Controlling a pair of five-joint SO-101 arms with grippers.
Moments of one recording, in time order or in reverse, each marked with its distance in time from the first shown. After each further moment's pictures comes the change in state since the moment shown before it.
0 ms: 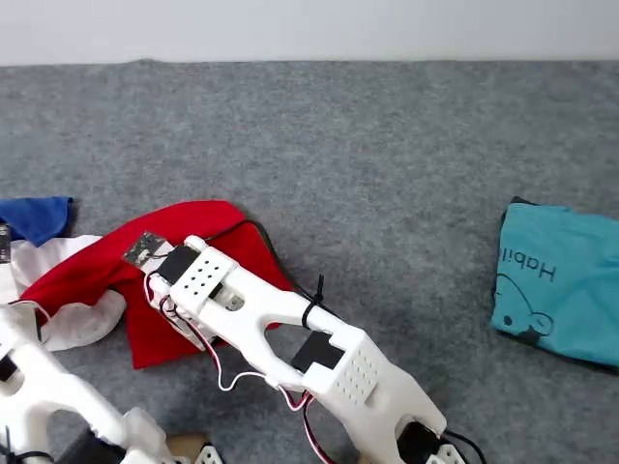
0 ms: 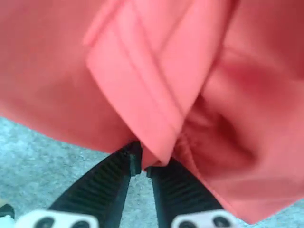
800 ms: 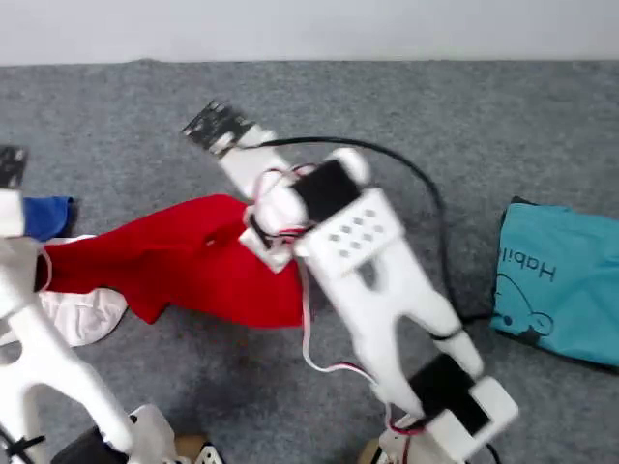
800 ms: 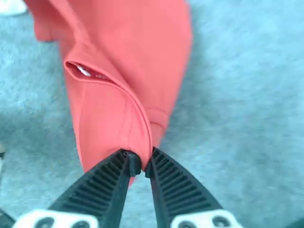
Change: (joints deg) left arm 15.5 0.0 -33.7 34.2 0.0; right arm 20.6 -41.9 0.0 15.0 17.3
